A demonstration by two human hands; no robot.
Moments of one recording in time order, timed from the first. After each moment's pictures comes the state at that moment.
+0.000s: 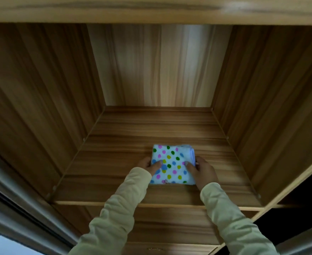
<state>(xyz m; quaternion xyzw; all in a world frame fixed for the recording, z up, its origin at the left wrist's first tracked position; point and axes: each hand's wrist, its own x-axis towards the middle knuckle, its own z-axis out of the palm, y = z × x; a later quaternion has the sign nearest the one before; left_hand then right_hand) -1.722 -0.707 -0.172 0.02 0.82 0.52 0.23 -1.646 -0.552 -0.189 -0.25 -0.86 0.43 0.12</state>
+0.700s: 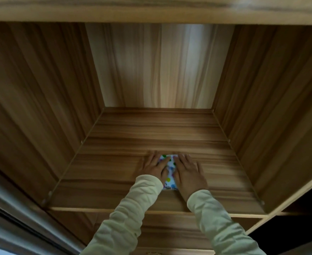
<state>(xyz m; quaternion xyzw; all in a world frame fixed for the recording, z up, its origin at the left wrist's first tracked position) -1.724 -0.689 -0.188 0.26 0.96 0.10 0.07 -1.658 -0.580 -0.190 -0.11 -0.98 0.14 0.06</state>
